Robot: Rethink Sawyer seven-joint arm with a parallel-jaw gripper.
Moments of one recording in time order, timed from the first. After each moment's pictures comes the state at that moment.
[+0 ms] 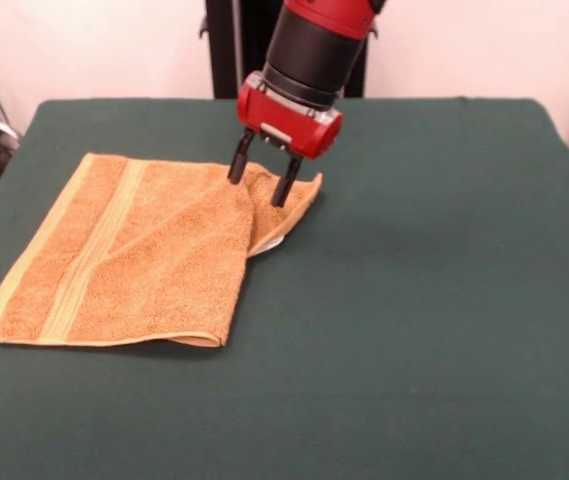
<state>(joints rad) 0.09 -0.42 -0.38 1.66 -0.14 0.13 2.30</state>
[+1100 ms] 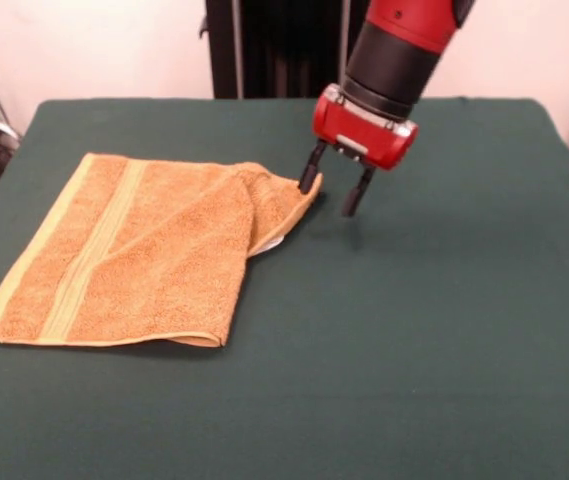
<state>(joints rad) 0.28 -0.33 -0.45 1.64 0.04 0.13 2.30</state>
